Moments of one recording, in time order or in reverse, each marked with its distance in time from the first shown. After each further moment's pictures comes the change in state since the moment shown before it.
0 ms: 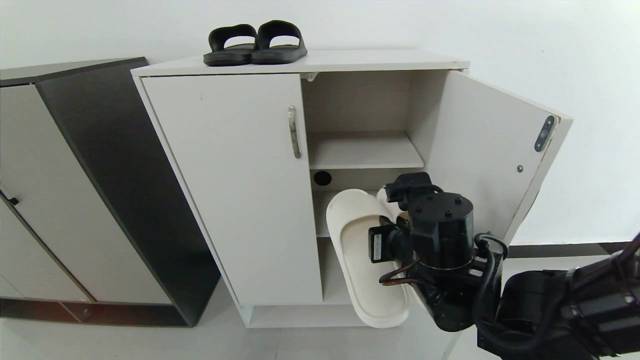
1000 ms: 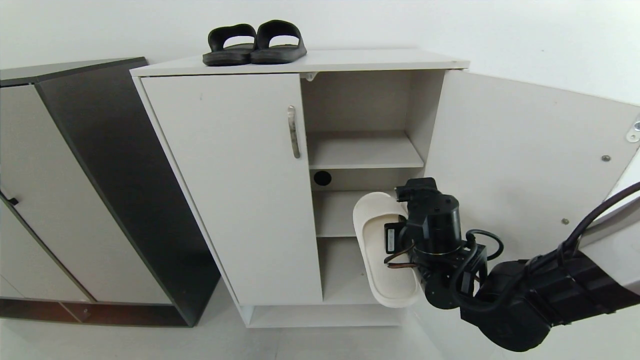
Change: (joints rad) left arm 0.000 0.000 0.000 0.000 0.001 -0.019; right arm -0.115 0.094 -0.016 -0.021 -0.054 -0.017
